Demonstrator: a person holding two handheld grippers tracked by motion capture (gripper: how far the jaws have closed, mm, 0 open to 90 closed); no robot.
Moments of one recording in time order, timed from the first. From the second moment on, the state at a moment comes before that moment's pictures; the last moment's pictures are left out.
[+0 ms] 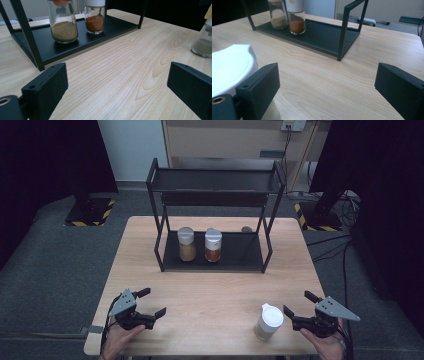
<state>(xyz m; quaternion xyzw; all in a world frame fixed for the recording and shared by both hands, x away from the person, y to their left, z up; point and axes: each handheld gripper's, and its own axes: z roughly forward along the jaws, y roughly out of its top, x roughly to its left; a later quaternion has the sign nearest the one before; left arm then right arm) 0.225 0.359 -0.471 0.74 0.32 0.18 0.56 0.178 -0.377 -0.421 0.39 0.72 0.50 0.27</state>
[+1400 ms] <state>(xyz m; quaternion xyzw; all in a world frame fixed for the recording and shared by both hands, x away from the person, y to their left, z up) 0.225 0.359 -0.470 0.74 0.32 0.18 0.56 0.177 -0.379 -0.426 0.40 0.71 0.51 0.28</state>
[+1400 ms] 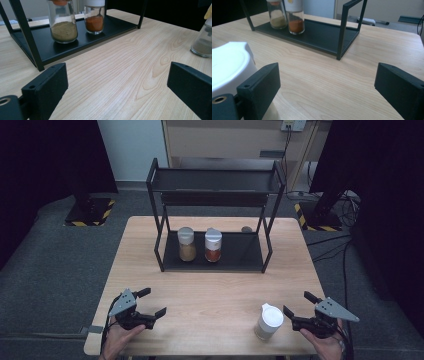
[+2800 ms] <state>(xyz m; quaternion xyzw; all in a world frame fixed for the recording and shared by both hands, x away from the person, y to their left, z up) 0.225 0.359 -0.470 0.74 0.32 0.18 0.56 0.157 -0.351 -0.333 0.38 0.74 0.51 0.22</state>
